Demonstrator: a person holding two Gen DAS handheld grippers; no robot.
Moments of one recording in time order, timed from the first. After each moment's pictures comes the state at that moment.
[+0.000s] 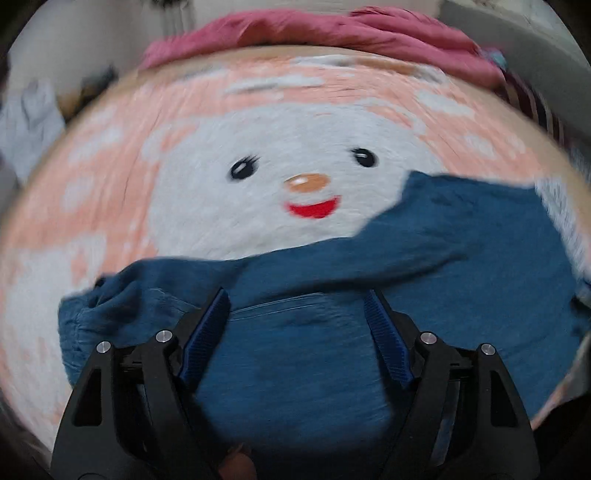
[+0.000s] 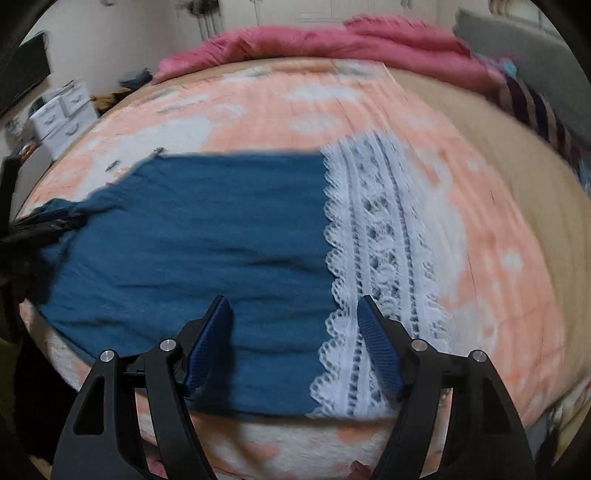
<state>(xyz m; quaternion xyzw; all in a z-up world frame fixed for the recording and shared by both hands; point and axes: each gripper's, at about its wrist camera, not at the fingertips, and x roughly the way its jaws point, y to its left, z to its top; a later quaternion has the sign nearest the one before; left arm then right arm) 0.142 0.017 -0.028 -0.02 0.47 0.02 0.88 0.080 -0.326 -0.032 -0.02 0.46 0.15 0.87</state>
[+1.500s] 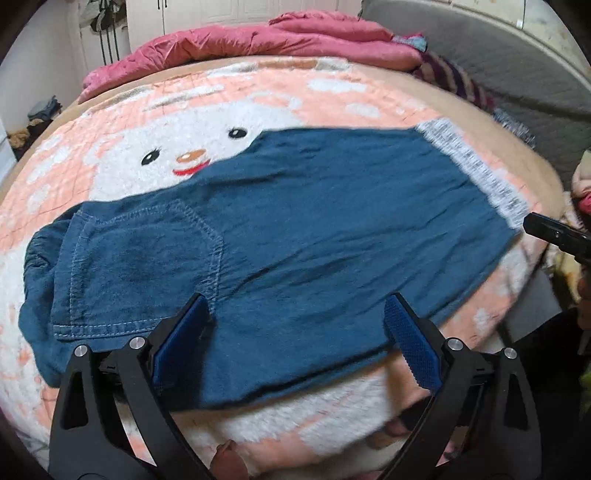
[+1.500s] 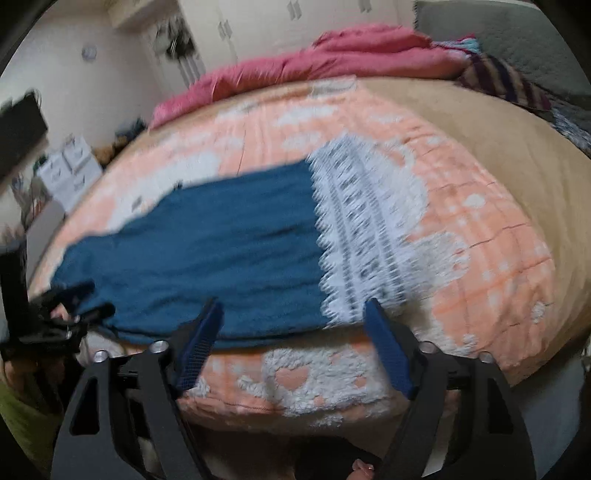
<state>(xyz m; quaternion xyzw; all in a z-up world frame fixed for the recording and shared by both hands) 0.051 -0.061 -0.020 0.02 0.44 -0.11 0.89 0.011 -0.358 -0.005 0.08 0.41 0.13 0.90</state>
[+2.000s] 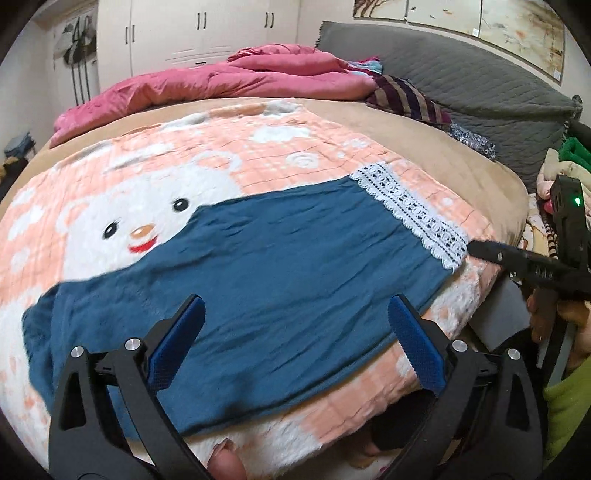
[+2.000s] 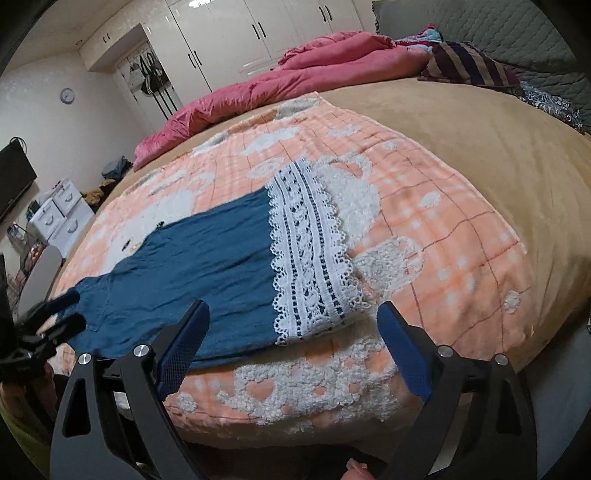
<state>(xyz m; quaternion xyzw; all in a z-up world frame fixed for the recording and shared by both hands) 0.058 -0.116 0.027 0.03 0.38 -0.18 0.91 0.015 -0.394 -0.003 0.13 0.40 0.10 0.90</state>
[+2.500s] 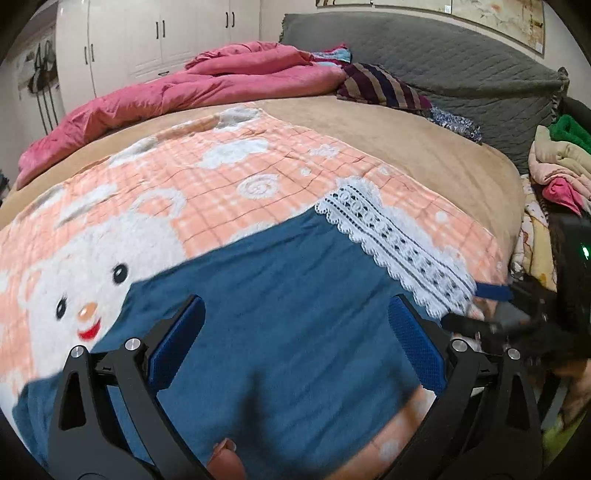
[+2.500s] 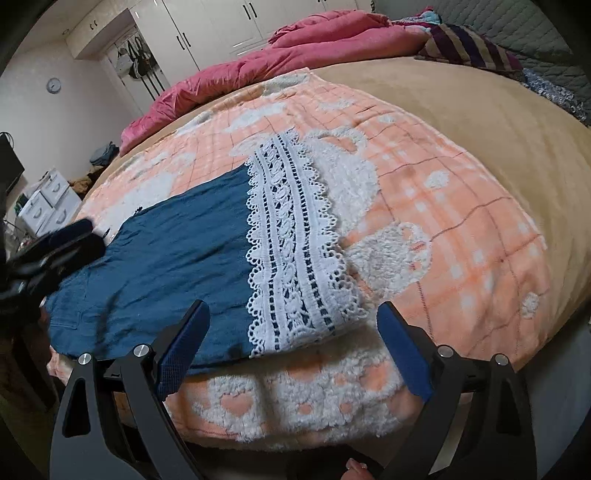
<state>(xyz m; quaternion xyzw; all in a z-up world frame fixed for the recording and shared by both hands) 0.137 -0.186 0.026 0.08 0.39 -0.22 0.89 0.044 -0.394 -0.028 0.13 0.44 0.09 0.89</state>
